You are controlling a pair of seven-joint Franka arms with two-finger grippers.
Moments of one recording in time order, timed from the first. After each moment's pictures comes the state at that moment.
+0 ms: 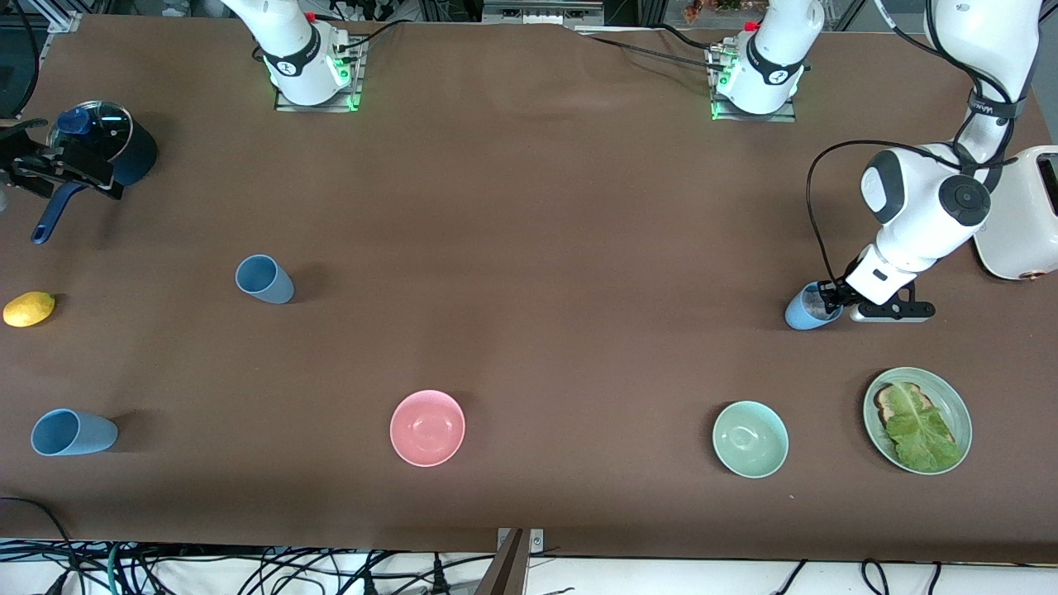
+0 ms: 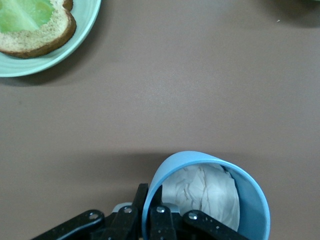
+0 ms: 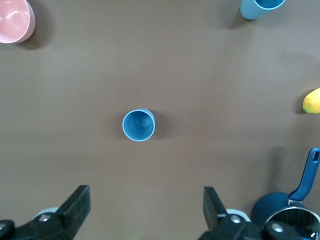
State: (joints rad) left arm 0.12 0.29 0.00 -2.29 -0.03 2.69 0.12; right arm 0.00 -0.03 -0.09 -1.67 0.01 1.60 -0.07
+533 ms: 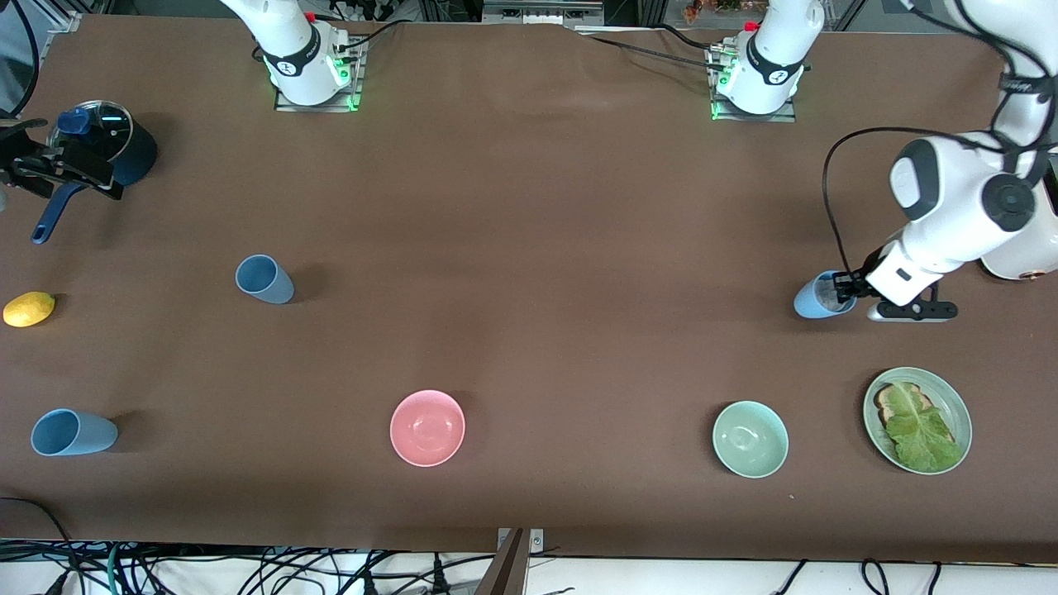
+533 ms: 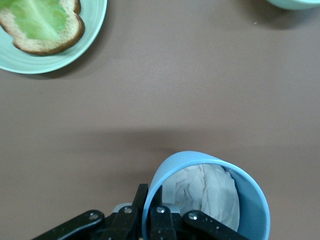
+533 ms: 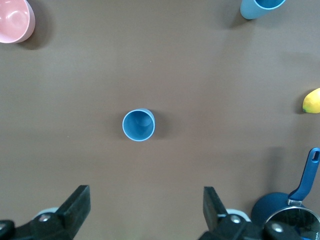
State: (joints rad) left arm 0.12 0.19 0.00 -2.13 -0.03 2.28 0.12; right arm 0.00 -0.03 -0.09 -1.67 0.01 1.60 -0.07
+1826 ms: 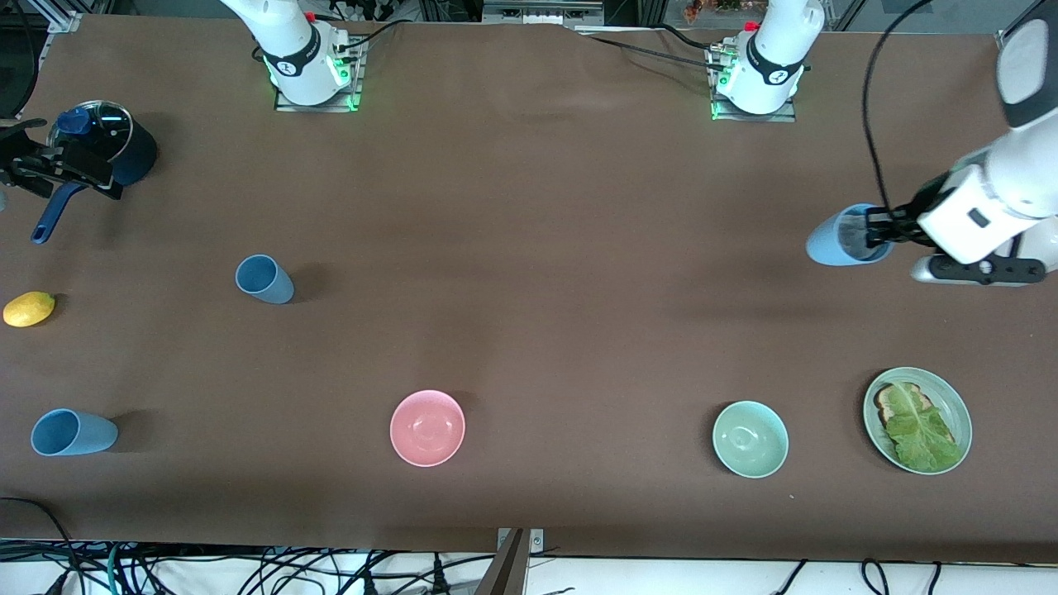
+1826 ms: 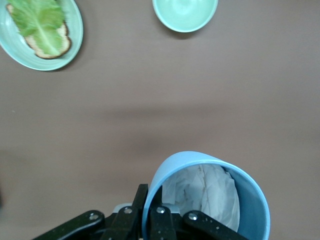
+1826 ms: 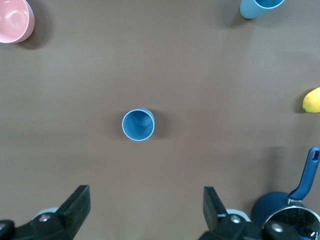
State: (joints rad) left arm -0.09 0.14 -0.01 -1.56 -0.03 1.55 -0.09; right arm 0.00 -0.03 -0.09 -1.67 0.01 1.60 -0.07
